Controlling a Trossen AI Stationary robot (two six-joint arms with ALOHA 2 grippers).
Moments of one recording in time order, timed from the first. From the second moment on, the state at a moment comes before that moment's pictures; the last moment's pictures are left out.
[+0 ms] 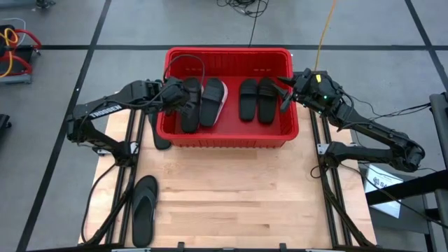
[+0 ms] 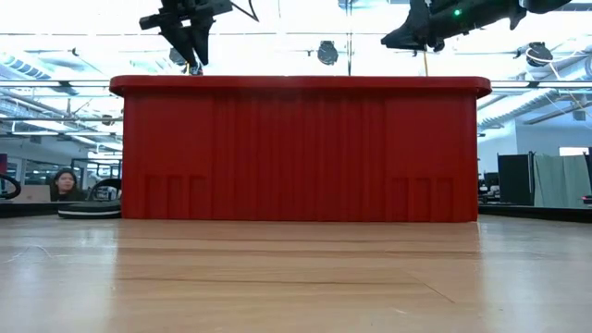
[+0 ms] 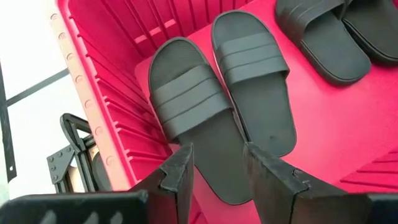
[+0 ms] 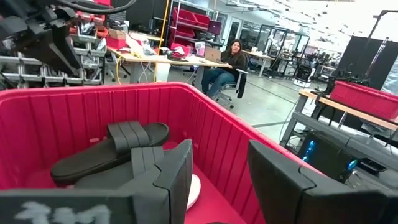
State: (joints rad) left arm 0.28 1.41 1.59 -1.28 -0.52 -0.63; right arm -0.61 0.89 0.76 0.11 -0.01 -0.21
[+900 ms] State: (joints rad) left arm 0.30 1.61 1.59 -0.97 -0.50 0.14; right arm -0.62 0.89 0.76 0.11 -0.01 -0.22
